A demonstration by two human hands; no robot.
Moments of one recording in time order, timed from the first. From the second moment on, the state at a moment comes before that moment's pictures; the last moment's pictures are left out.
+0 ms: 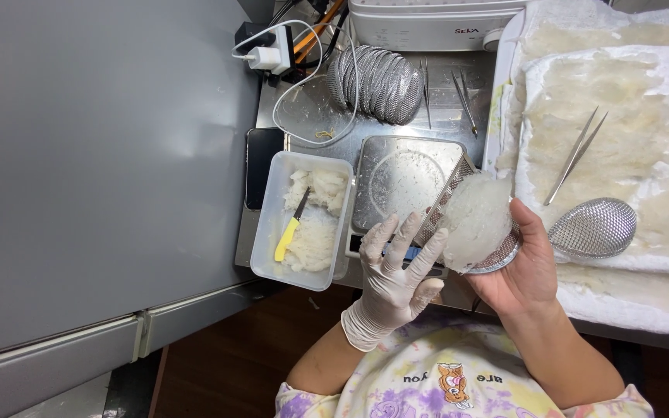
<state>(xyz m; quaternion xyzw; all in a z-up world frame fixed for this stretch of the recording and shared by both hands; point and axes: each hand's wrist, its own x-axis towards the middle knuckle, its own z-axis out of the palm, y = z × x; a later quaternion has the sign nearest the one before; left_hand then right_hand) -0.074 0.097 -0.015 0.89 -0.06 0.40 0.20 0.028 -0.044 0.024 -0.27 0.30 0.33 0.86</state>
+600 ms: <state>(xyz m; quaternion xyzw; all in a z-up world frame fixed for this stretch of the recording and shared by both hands) 0.020 0.021 -0.026 0.90 -0.21 0.19 0.33 0.065 -0.165 0.035 -0.24 0.21 0.09 0.94</state>
